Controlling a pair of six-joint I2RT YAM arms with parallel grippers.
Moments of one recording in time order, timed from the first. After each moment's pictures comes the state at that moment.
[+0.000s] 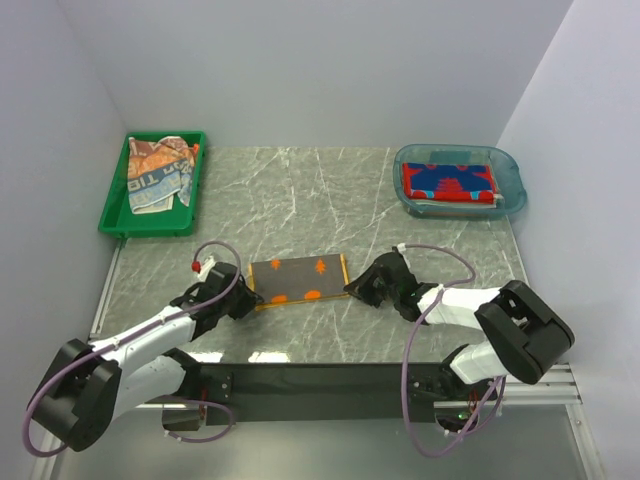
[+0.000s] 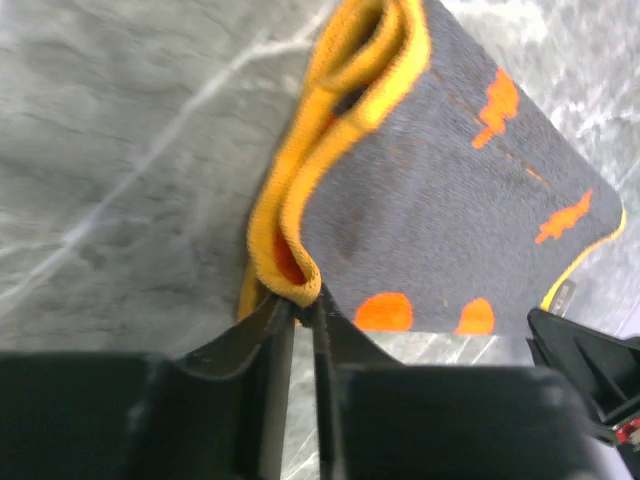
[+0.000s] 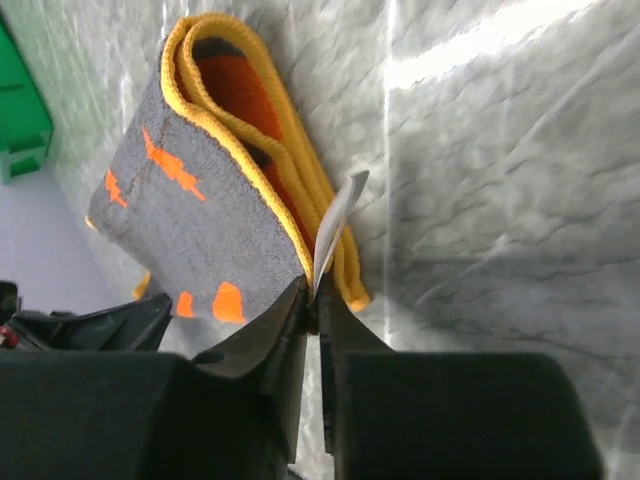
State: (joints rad) left arm -0.51 1.03 0.31 -0.12 -0.09 -1.21; right arm 0.64 1.40 0.40 0.27 -0.02 1.25
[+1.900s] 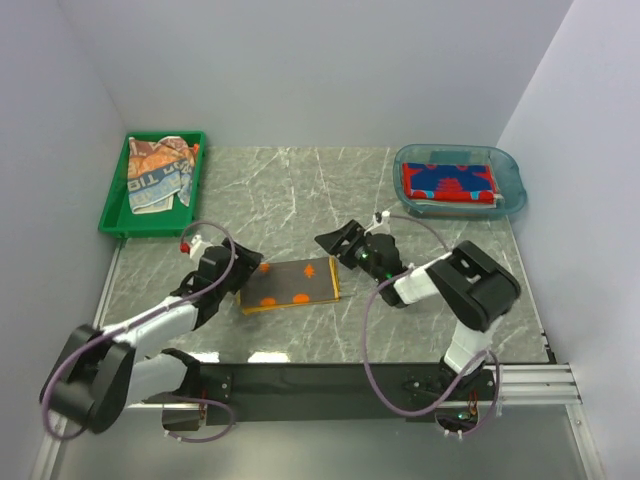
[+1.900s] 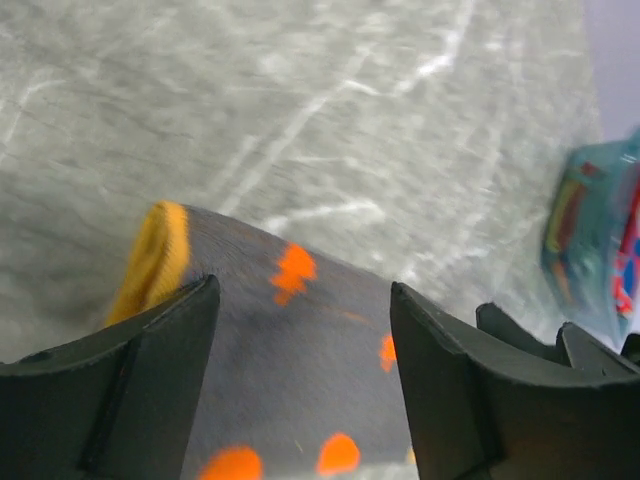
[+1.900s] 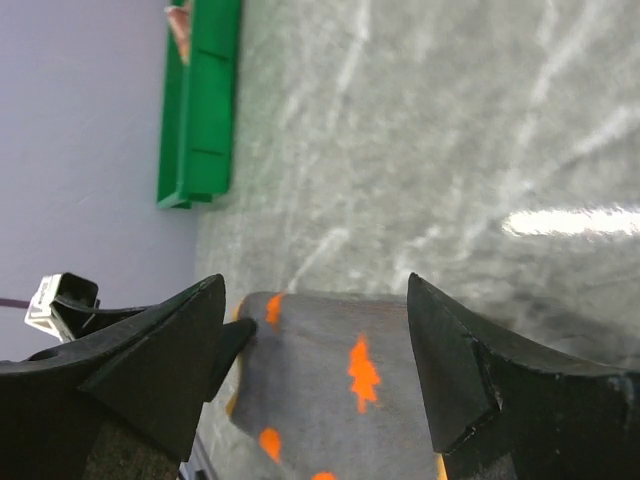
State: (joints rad) left arm -0.41 1.16 0.34 0.23 -0.21 -1.16; right arm 0.62 1.79 0.55 0.99 -0.02 1.11
